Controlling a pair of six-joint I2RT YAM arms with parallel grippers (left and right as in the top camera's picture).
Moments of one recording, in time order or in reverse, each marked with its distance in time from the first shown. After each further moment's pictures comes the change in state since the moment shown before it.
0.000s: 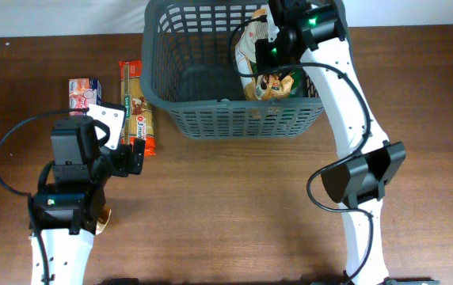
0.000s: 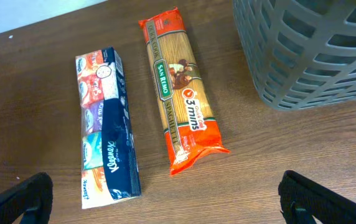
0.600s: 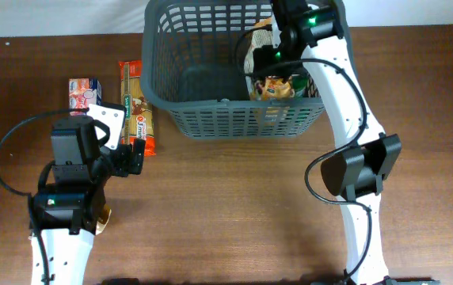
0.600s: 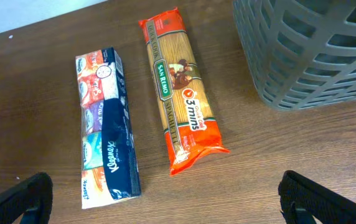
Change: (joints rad) left arm 0.000 0.000 0.000 0.000 0.000 0.000; right arm -0.044 0.063 0.000 -0.040 -0.014 0.004
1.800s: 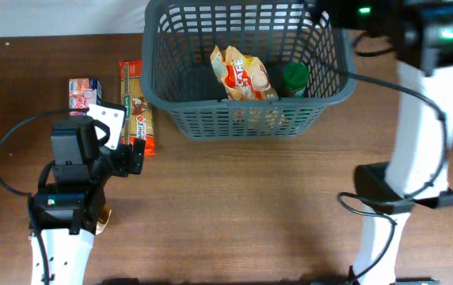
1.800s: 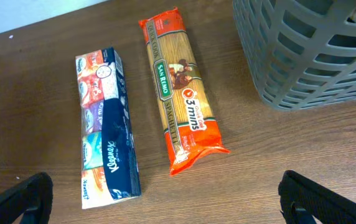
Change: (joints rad) left arm 0.000 0.000 0.000 0.000 0.000 0.000; right arm -0.185 -0.195 0.531 -0.113 -0.101 0.006
